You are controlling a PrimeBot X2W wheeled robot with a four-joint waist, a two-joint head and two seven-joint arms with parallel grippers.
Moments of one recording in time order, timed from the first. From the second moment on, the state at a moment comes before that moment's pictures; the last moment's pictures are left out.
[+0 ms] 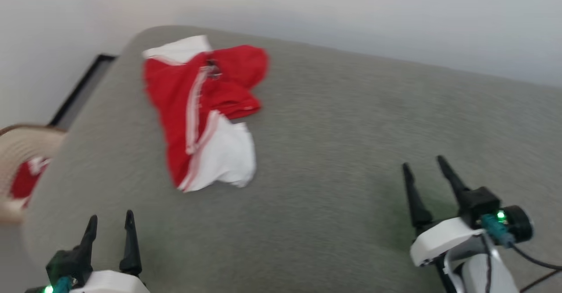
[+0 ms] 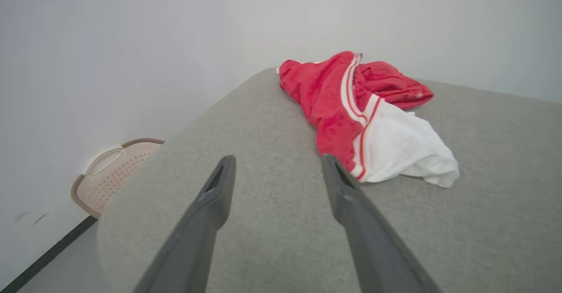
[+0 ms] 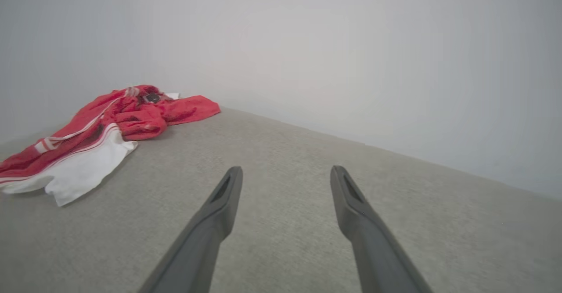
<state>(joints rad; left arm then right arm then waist) 0.00 0.10 0.15 0.28 -0.12 -0.08 -0.26 -0.18 -0.07 0.02 0.35 0.03 0.13 -0.26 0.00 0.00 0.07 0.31</state>
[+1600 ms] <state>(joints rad) -0.76 0.79 -0.65 0.75 -0.98 -0.13 0.25 -0.34 -0.05 0.16 0.33 0.06 0.13 -0.26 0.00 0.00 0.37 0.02</state>
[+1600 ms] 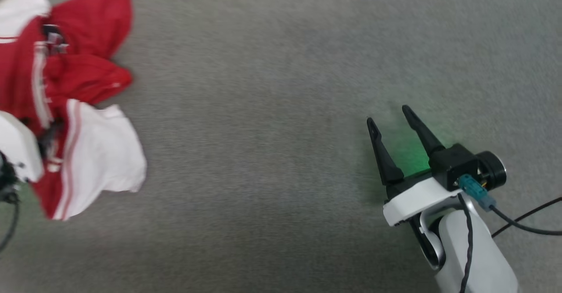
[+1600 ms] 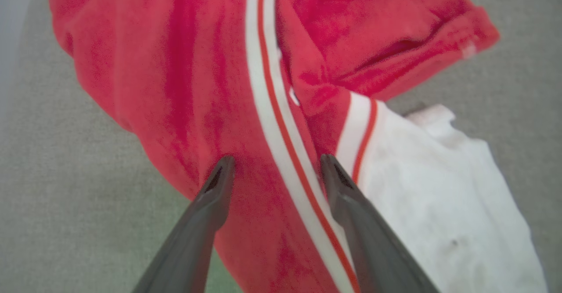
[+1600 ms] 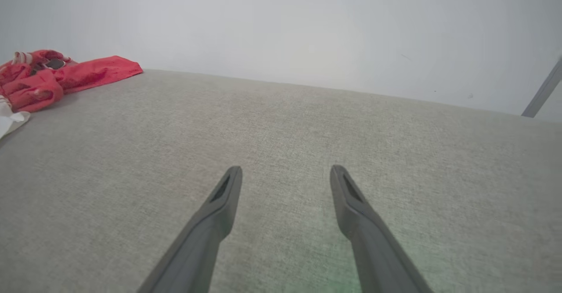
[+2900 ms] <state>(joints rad) -1.33 0.56 -1.28 0.43 -0.79 -0.13 -0.01 -0.30 -0.05 0.19 0.28 0.28 0.13 -0.26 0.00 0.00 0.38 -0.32</state>
